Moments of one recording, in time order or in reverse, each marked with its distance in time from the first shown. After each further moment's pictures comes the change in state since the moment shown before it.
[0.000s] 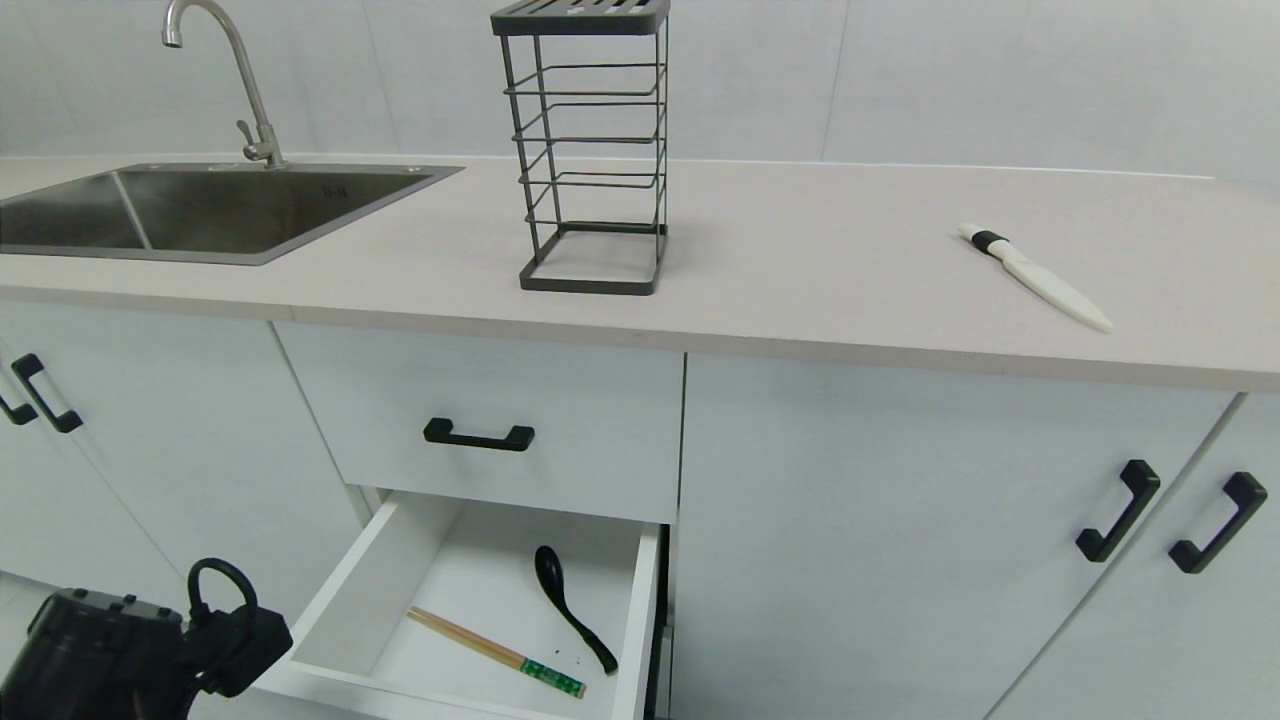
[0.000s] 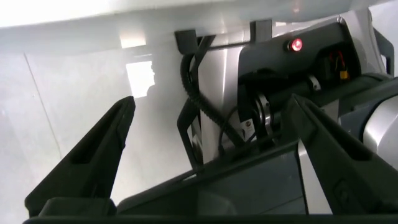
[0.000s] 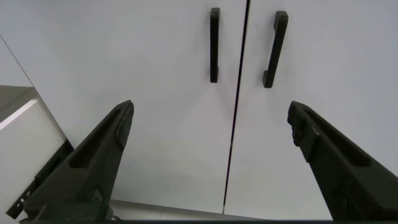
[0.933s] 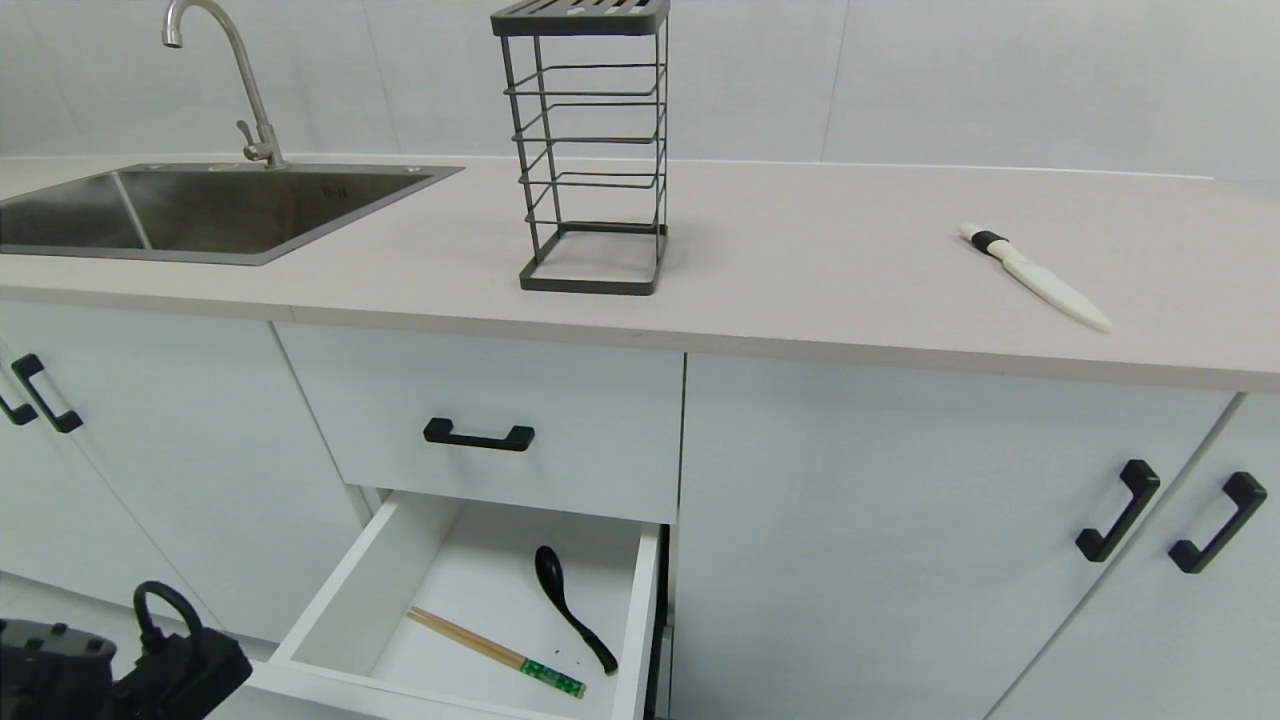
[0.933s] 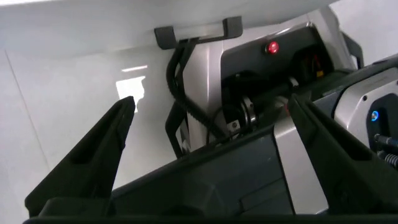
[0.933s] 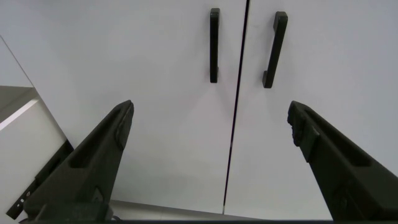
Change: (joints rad) left arm 0.001 -0.175 -0.013 0.155 -0.039 -0.004; right arm 0.000 -0.001 0.000 0.000 0.000 0.000
